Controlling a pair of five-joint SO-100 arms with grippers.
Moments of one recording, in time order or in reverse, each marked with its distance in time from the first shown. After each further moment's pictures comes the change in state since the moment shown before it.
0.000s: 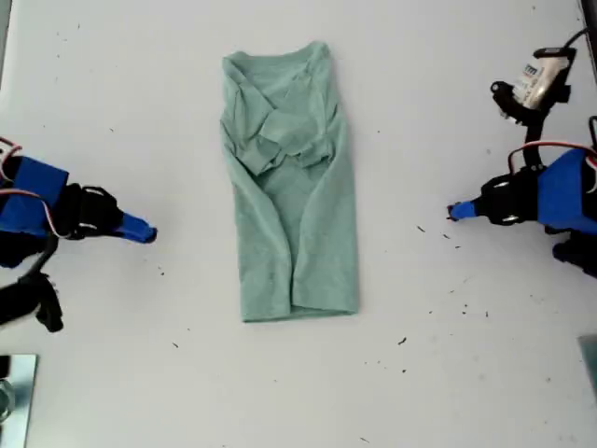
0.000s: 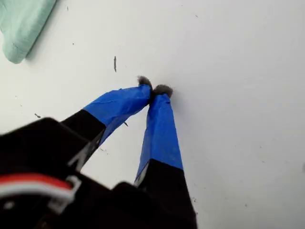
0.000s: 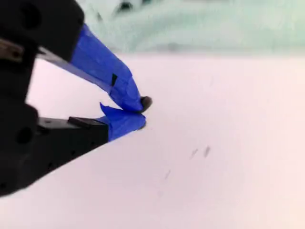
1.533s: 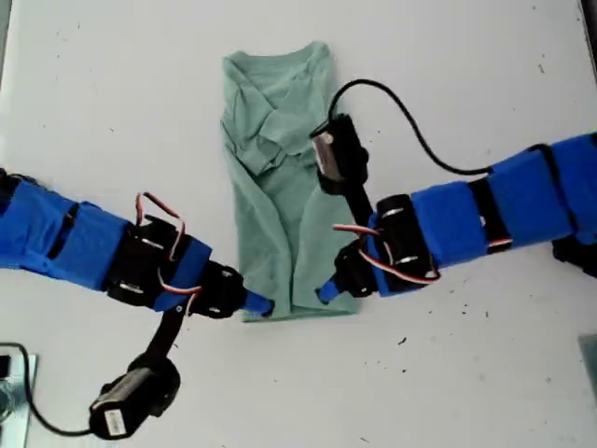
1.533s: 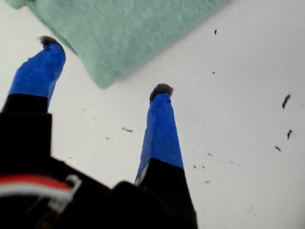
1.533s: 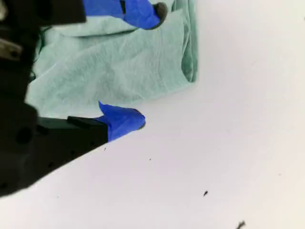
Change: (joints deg) arm 0 12.1 -112.9 -97.5 11.6 2.0; arm 1 -20.1 -118.5 -108.5 16.0 11.7
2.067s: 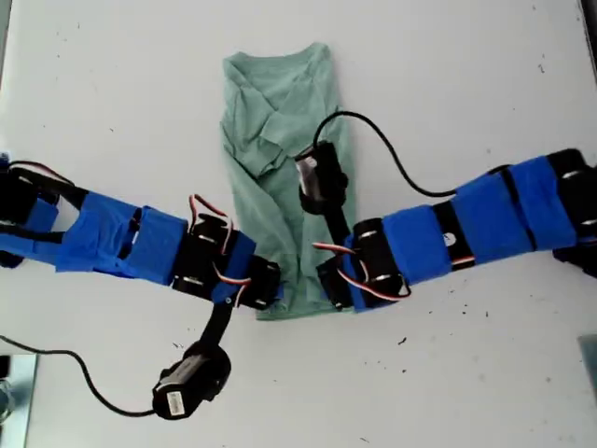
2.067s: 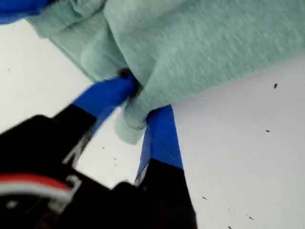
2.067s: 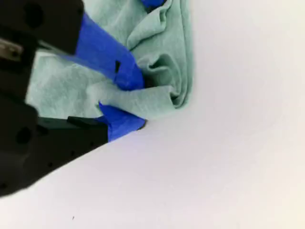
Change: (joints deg) arm 0 -4.1 -26.5 -21.1 -0.4 4.7; arm 1 -1.4 -16.6 -4.6 -10.2 2.8
